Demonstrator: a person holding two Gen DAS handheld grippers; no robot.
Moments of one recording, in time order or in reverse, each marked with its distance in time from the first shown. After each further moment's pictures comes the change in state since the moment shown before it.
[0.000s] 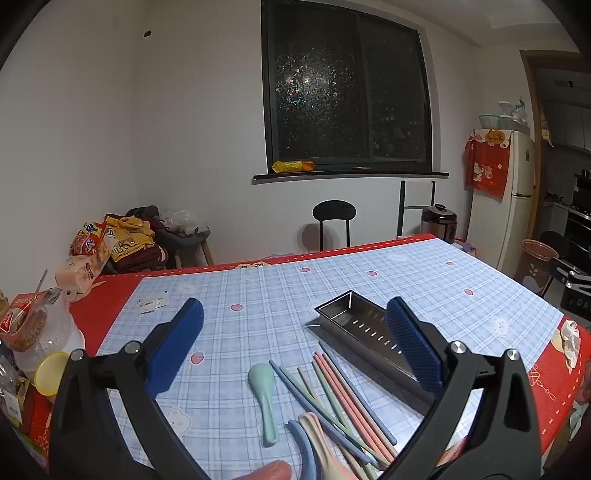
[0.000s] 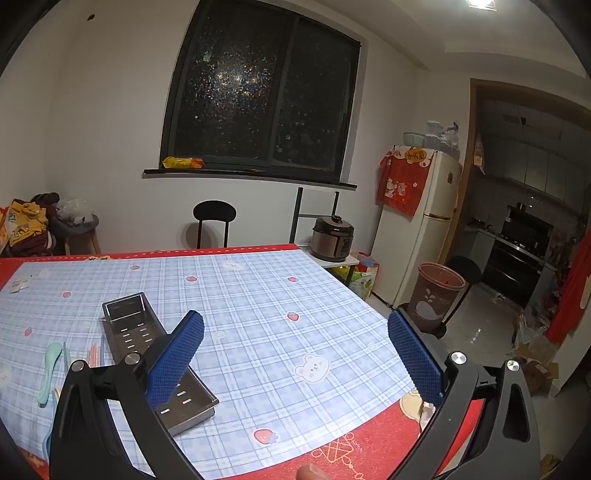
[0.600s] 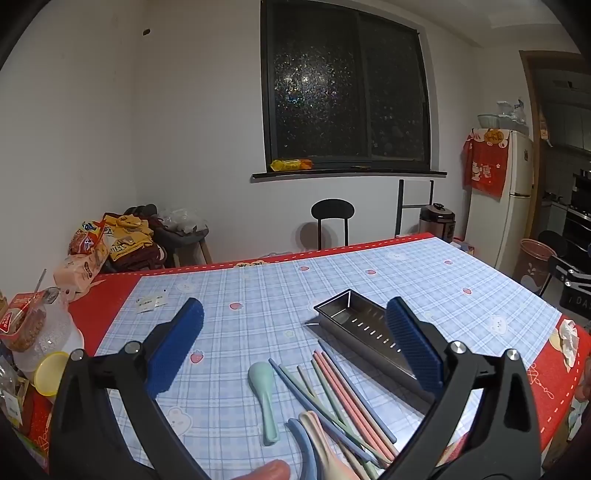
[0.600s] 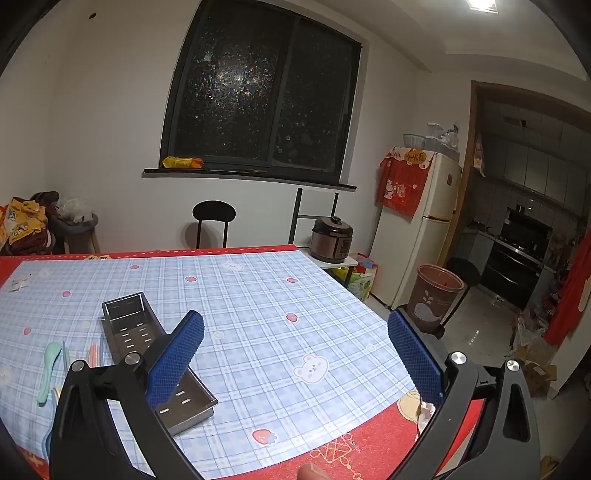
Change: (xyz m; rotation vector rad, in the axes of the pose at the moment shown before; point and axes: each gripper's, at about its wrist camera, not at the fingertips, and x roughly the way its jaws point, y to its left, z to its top) left arm -0.002 0.004 -0.003 0.001 0.006 -0.009; right arm -0.003 0.001 0.001 -0.004 -0.004 -0.001
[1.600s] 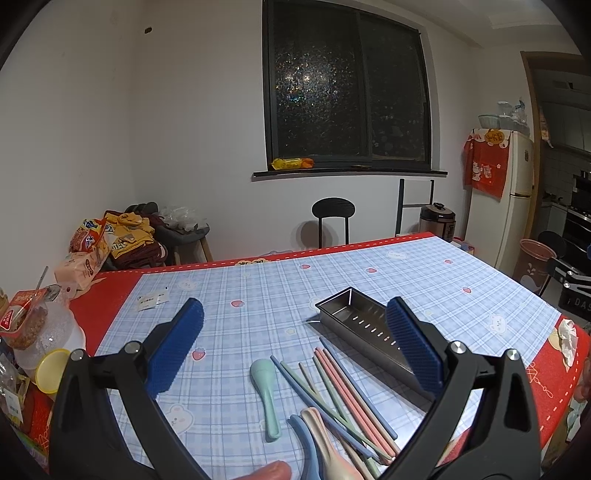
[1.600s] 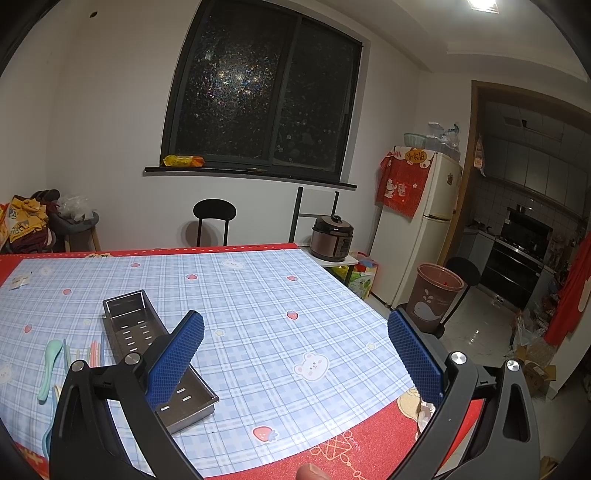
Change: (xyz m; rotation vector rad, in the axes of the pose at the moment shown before) left arm -0.001 0.000 0.000 -0.004 0.007 0.001; right arm 0.000 -0.001 -0.002 -0.005 0.007 0.001
